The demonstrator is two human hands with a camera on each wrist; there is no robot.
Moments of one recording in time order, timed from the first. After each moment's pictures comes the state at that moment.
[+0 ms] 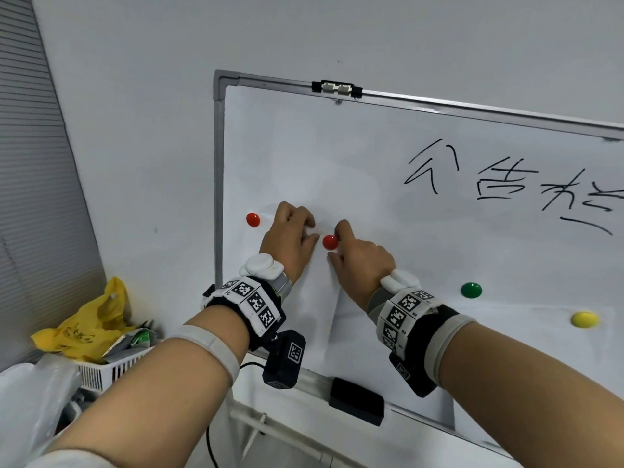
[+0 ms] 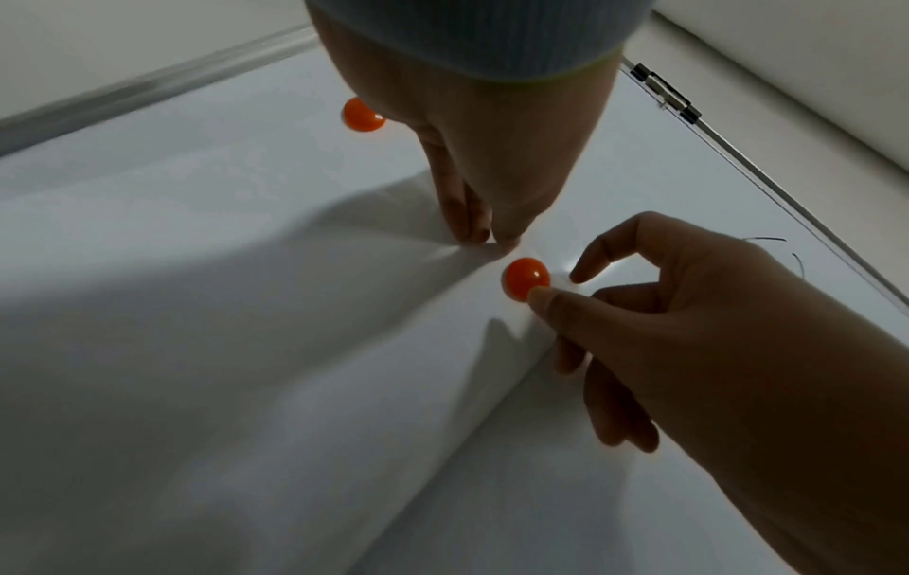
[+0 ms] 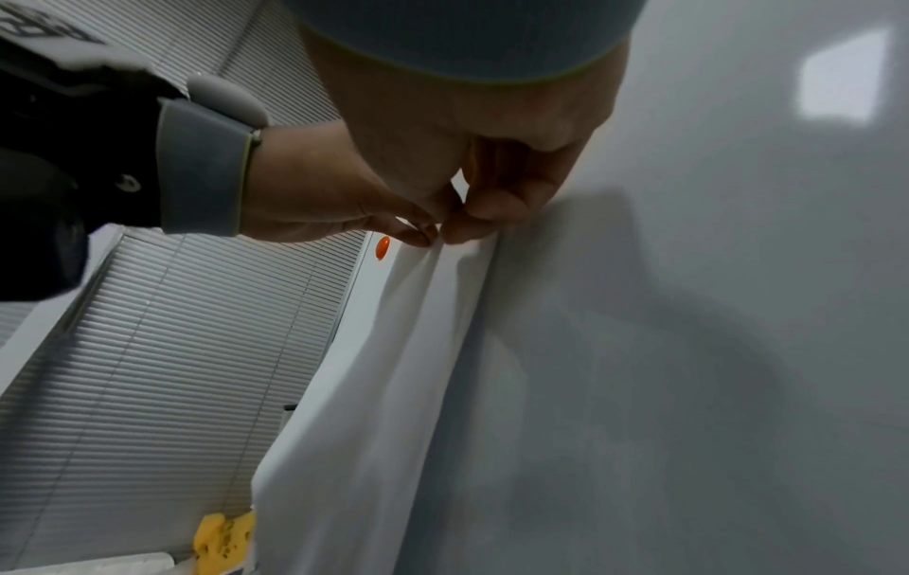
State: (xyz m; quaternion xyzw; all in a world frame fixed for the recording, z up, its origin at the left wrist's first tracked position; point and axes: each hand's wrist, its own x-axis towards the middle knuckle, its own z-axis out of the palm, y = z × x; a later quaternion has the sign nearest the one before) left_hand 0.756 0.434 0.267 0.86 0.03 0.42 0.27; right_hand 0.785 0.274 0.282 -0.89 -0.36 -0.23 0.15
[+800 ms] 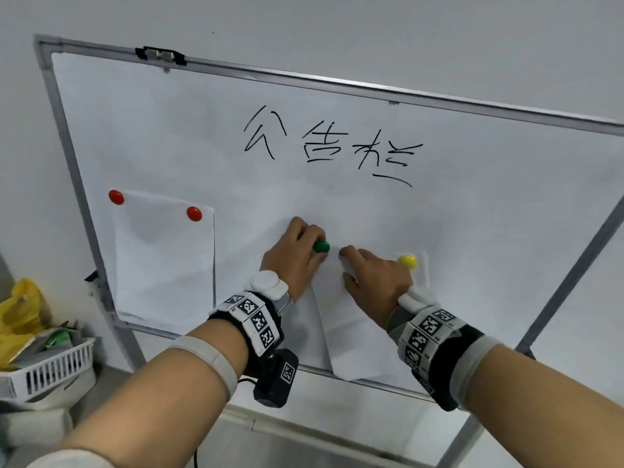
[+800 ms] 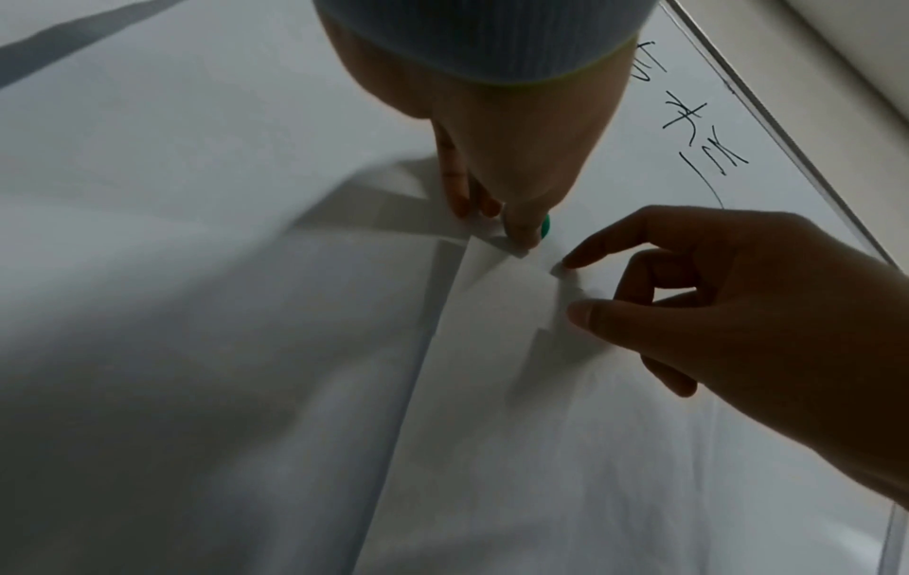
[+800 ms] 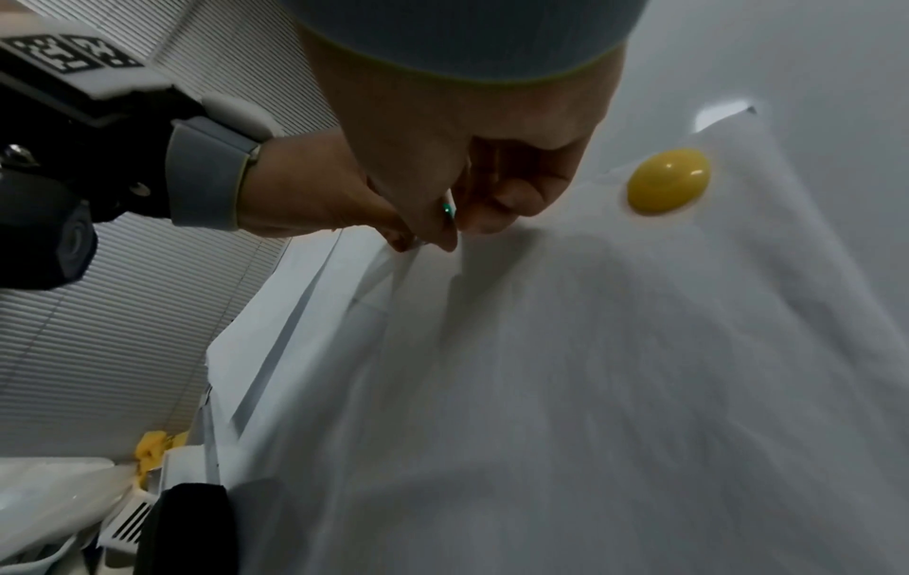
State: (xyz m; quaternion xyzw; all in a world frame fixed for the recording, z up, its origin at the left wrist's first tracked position) left_hand 0.791 0.190 0.232 0.90 -0.07 0.36 0.24; right_hand 0.809 0.005 0.245 -0.92 -0.32 -0.22 0.05
